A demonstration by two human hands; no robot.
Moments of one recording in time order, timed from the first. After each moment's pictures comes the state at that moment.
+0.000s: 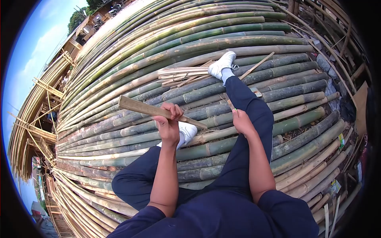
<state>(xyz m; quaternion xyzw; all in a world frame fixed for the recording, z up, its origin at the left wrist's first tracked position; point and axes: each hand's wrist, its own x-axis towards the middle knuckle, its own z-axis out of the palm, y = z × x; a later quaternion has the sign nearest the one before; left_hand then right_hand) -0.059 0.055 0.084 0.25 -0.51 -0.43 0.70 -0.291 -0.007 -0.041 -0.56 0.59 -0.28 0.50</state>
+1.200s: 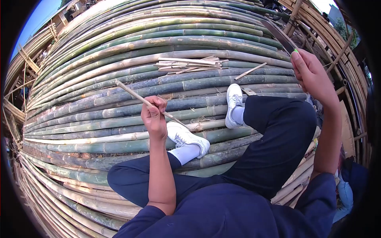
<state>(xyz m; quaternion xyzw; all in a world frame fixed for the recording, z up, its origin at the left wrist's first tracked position) 0.075 0.145 0.058 0.24 -0.47 -0.31 0.79 -0.263 0.096 0.298 -0.78 0.52 -0.26 0.23</state>
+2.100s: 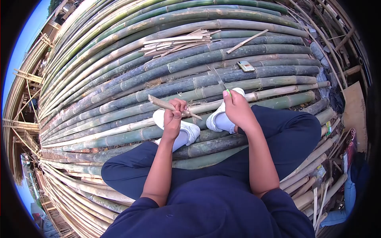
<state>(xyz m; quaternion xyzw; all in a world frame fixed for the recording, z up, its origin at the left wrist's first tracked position) -0.052 0.100 -0.039 0.32 -0.51 -0.48 0.64 -0.278 0.053 0.025 -0.63 0.58 -0.28 0.44</state>
